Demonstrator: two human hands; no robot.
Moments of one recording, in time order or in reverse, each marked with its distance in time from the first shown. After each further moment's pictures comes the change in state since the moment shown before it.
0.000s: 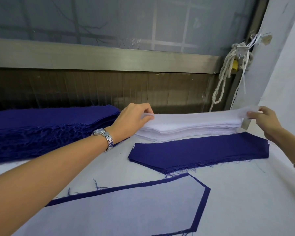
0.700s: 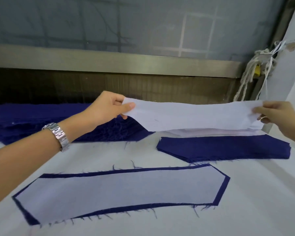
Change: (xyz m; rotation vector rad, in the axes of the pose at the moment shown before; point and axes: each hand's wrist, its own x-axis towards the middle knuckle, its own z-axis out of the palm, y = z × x) left_hand -0.098 -0.007 -0.143 -0.354 0.034 -0.400; right_hand -0.071 -0.079 0.009 -0.108 -0.228 -0.224
